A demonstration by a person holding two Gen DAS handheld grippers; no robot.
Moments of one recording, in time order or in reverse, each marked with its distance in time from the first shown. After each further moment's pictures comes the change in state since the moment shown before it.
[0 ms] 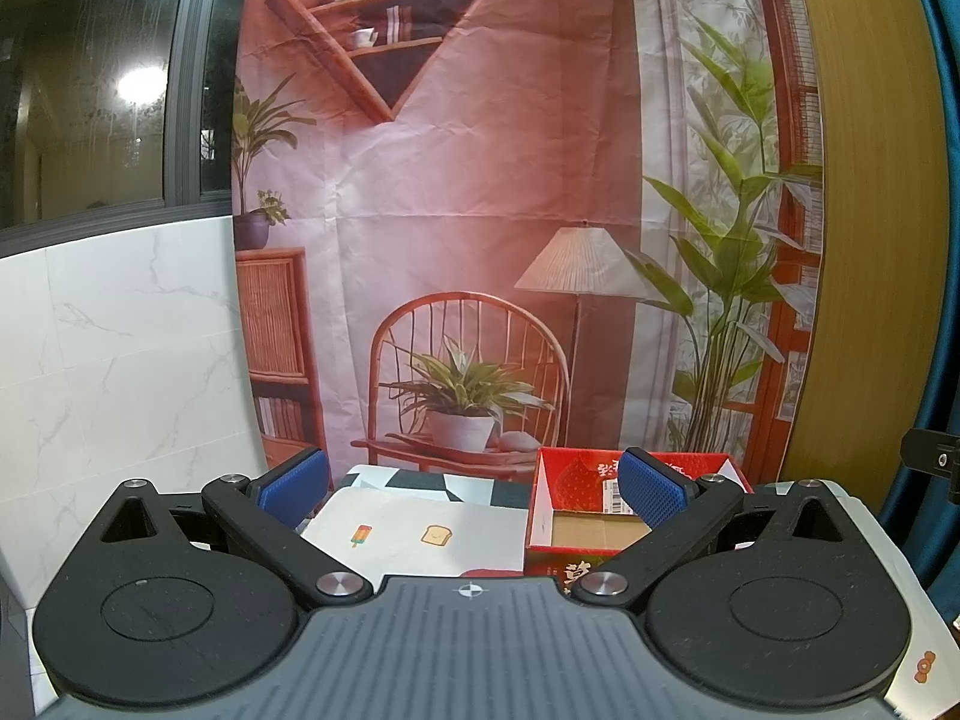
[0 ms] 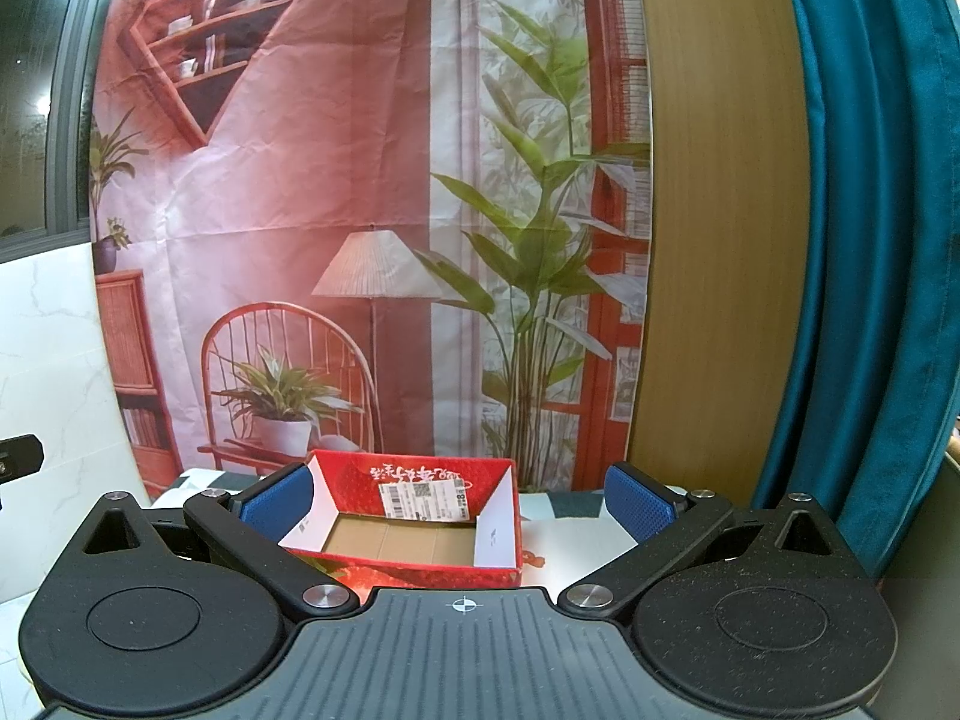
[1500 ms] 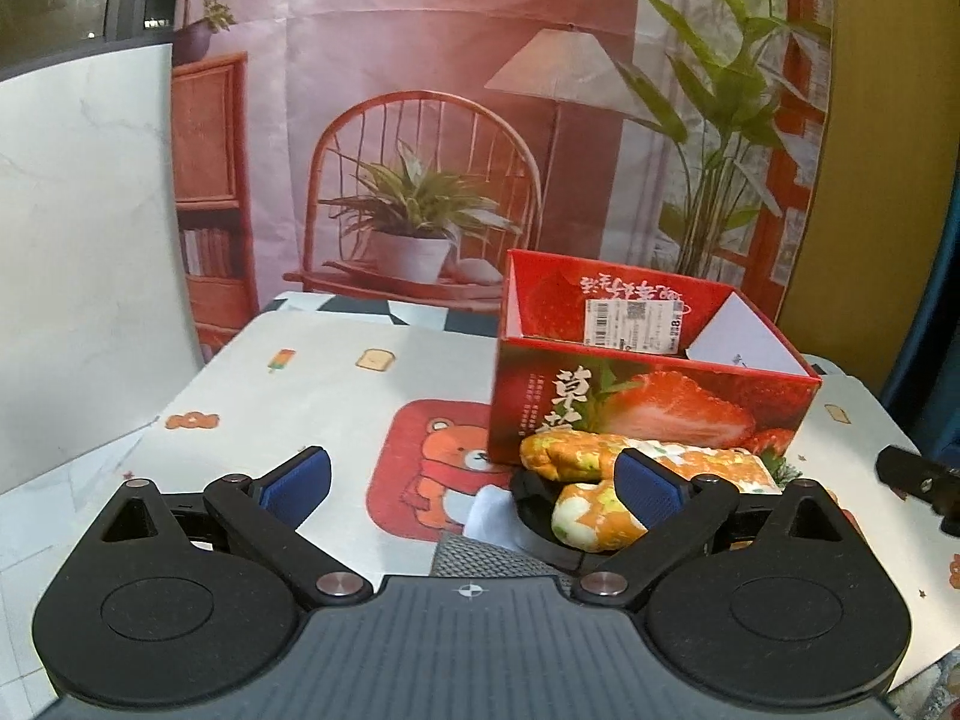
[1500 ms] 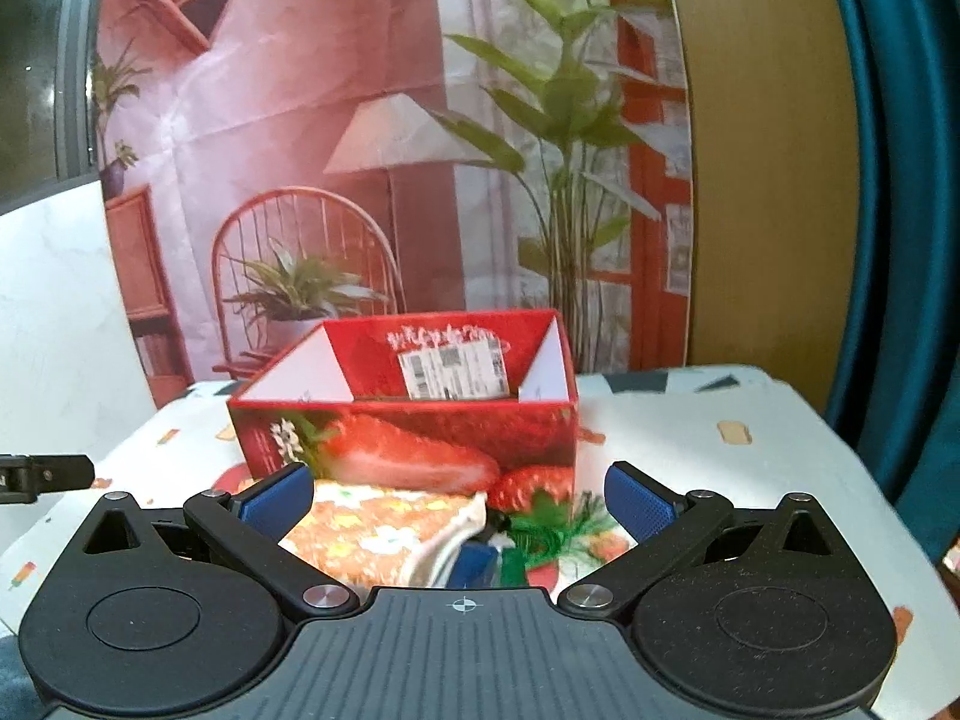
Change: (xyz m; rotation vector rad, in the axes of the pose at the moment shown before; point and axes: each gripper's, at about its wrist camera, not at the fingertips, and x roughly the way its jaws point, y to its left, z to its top) left arm 0.128 0.005 -0.147 -0.056 0.237 -0.131; right arm 0.106 -0.015 -0.163 0.067 0.114 0.100
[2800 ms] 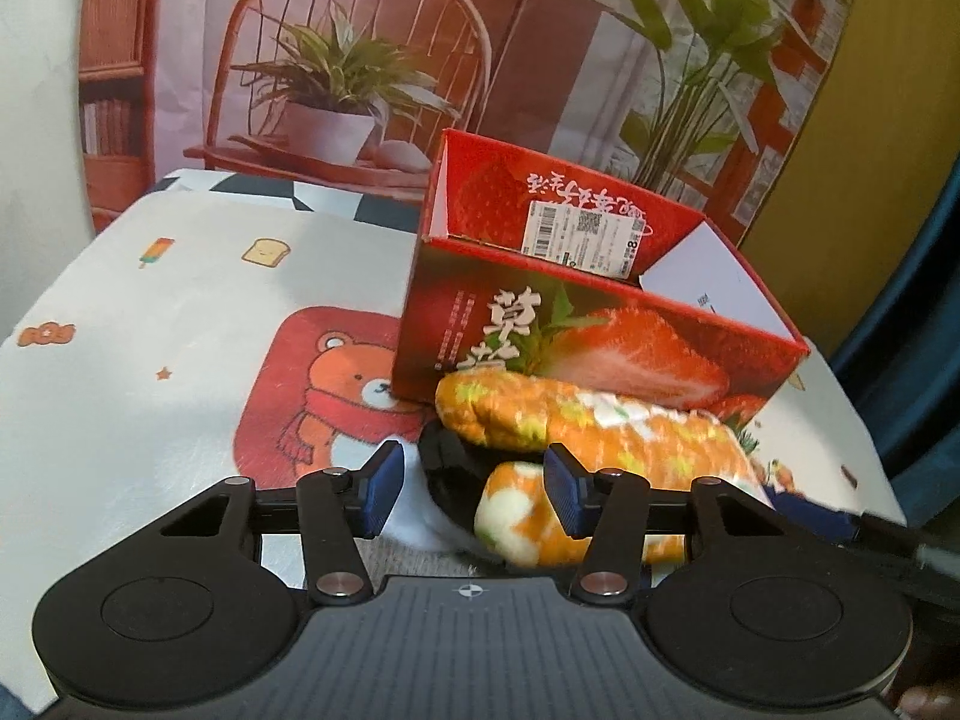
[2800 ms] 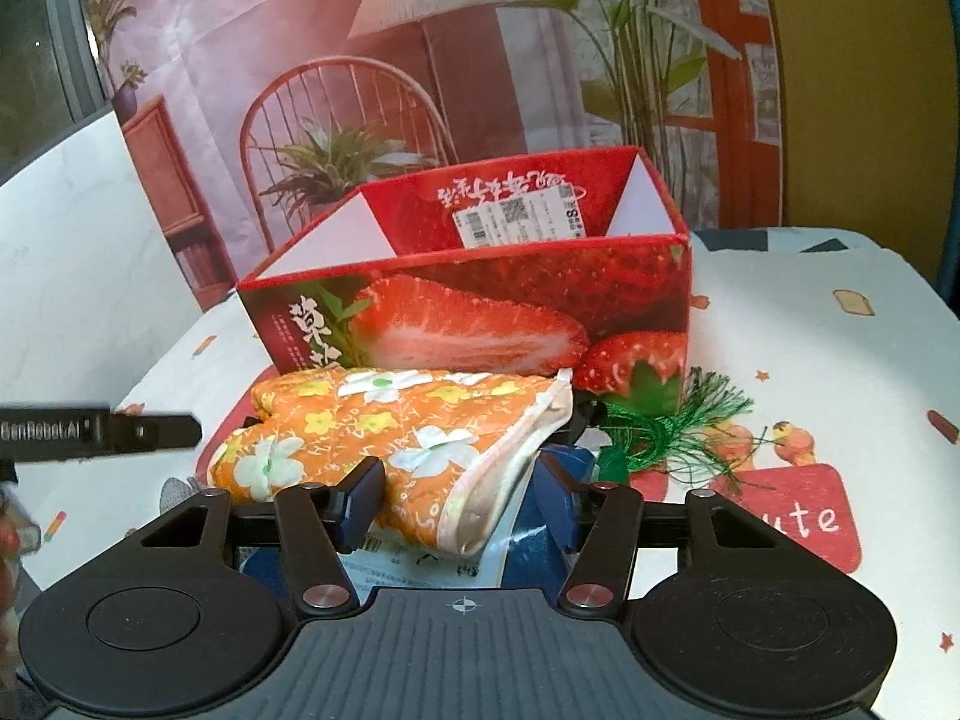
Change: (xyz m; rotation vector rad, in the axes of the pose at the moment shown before) left arm 0.103 -0.008 0.003 -0.101 0.222 -0.199; right arm 0.096 0.004 -0.023 0.049 0.261 0.154
